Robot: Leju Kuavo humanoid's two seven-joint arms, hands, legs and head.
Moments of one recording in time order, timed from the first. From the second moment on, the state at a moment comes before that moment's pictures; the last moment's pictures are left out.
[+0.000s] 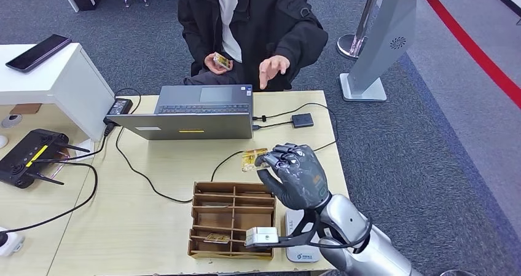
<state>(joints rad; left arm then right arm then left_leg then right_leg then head) -0.09 -0.17 1.35 -0.23 -1.32 0.22 -0.27 -0.31 -0.18 0.78 -1.64 0.95 -0.44 -0.13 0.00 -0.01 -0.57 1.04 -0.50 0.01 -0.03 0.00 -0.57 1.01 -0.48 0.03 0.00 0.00</state>
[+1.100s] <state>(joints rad) -0.09 -0.17 1.30 -0.23 -1.37 0.20 -0.26 -0.50 -0.01 0.74 -1.29 0.96 -0.42 -0.03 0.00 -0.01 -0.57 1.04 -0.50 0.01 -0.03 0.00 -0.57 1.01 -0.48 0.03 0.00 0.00</state>
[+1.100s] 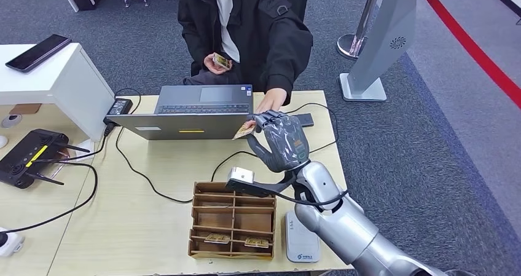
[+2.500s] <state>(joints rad) -0.08 -0.15 1.29 -0.23 -1.37 0.21 -0.26 -0.38 -0.06 0.66 -1.62 0.30 -0.16 -0.36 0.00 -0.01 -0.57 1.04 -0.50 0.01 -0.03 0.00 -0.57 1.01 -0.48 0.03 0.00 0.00</state>
